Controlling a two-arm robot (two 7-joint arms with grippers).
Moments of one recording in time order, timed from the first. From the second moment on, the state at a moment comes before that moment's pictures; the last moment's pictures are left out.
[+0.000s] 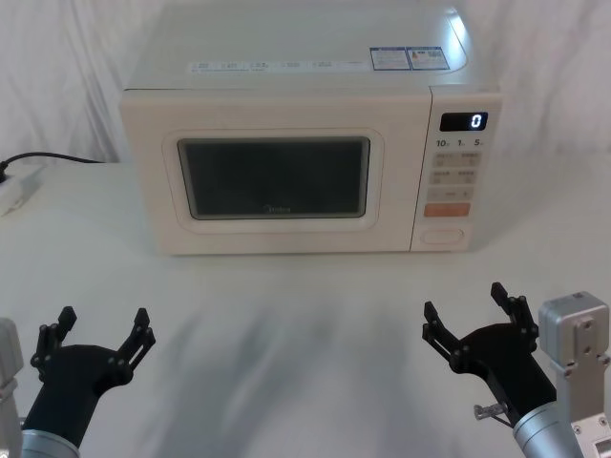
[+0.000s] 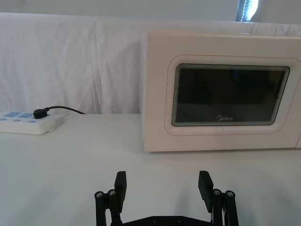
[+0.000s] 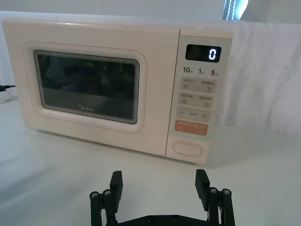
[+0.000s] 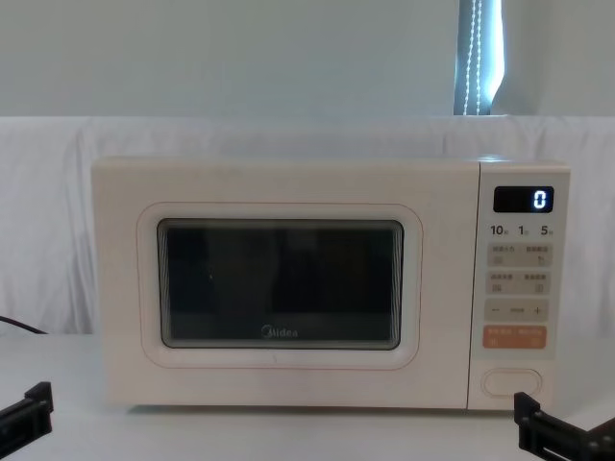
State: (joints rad) left arm 0.27 0.24 0.04 -1.85 -0.25 -0.02 -0.02; right arm -0.17 0.19 -0.26 -1.77 0.07 -0.06 -0.03
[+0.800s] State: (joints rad) left arm 0.27 0.24 0.04 -1.85 -0.25 -0.02 -0.02; right arm -0.17 0.19 -0.26 -1.77 0.07 -0.06 -0.03
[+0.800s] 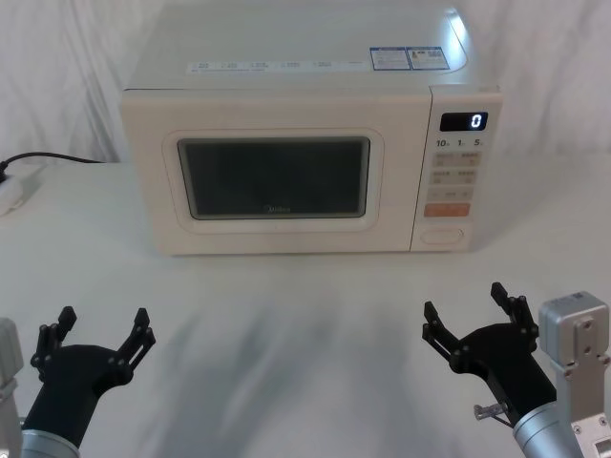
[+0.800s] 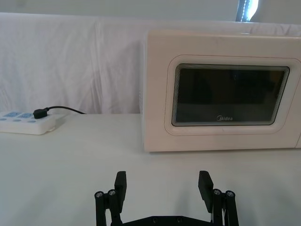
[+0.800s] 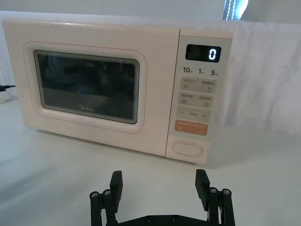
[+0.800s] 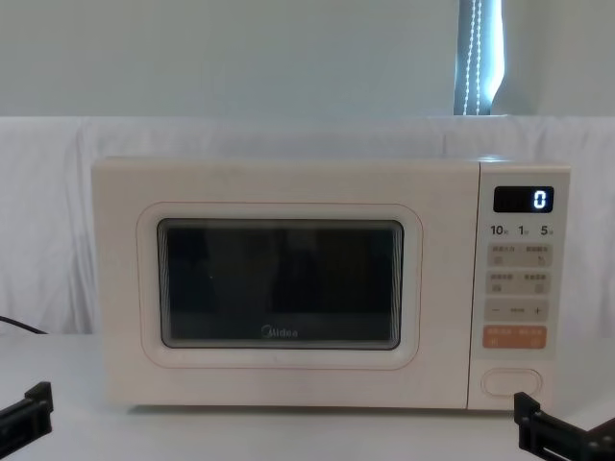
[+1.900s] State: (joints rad) left arm 0.27 0.24 0.04 -1.85 -0.25 -0.02 -0.02; right arm -0.17 0.19 -0.26 -1.77 0.07 -0.06 -0.03
